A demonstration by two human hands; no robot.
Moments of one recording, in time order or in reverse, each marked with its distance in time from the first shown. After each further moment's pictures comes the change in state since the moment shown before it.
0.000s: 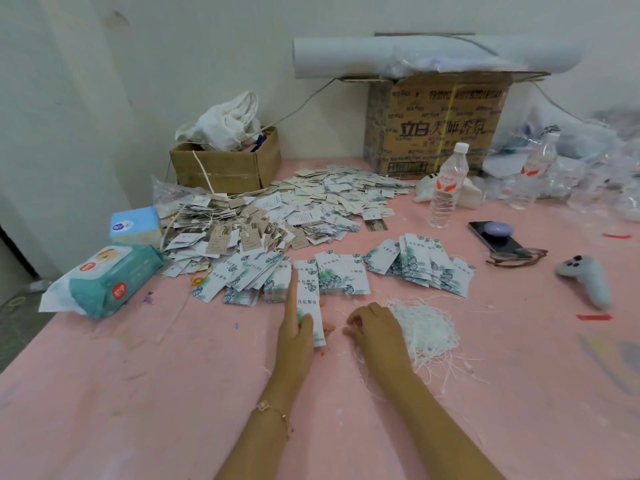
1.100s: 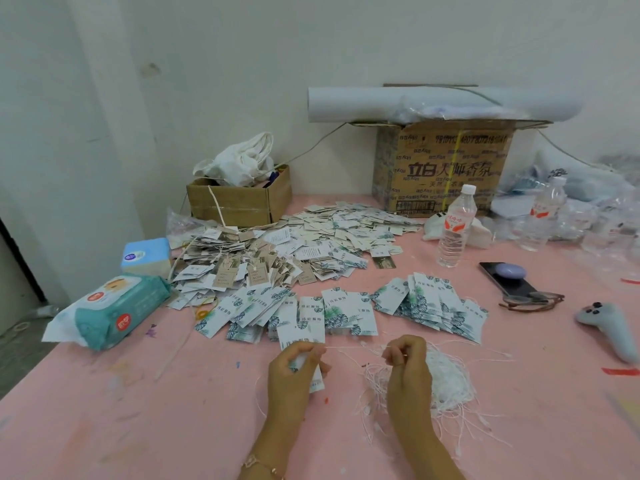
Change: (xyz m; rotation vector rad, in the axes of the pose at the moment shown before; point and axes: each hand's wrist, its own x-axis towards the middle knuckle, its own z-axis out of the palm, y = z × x) left_hand 0.005 -0.003 -0.005 -0.041 0.169 -0.096; right_hand -0.010 -0.013 -0.024 0.813 0.382 0.220
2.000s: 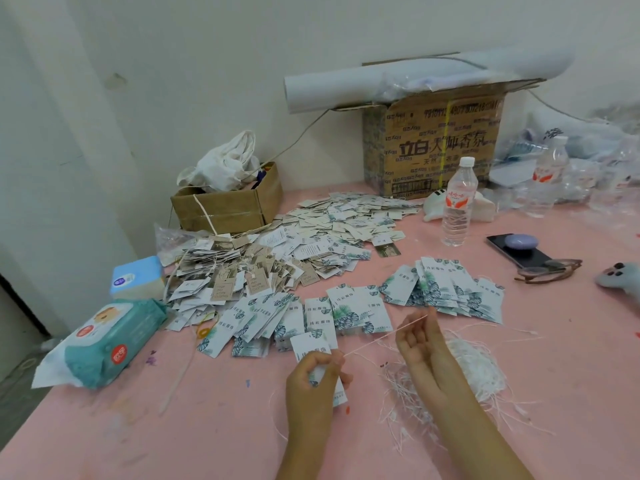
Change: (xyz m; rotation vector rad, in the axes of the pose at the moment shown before) left_hand 0.001 -0.002 0.003 0.048 -0.028 -0.060; right_hand 0.034 -0.013 0.002 1.501 0.038 0.646
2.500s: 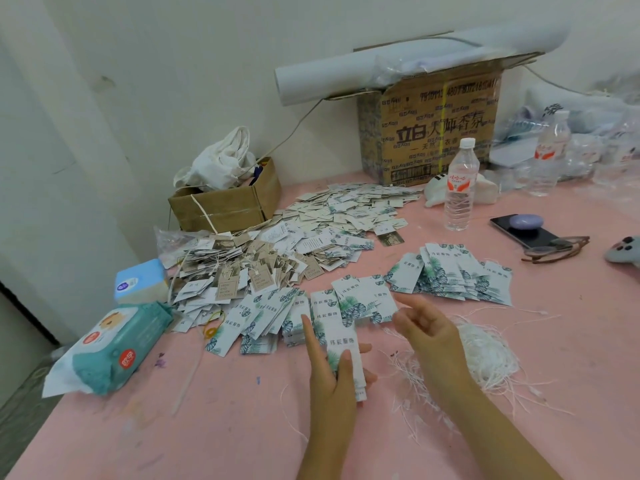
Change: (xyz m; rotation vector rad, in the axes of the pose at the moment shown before) left_hand -0.010 0.004 0.003 0.056 -0.232 0.174; right_hand -0.002 0.010 -0.011 -1.081 -0.032 -0.342
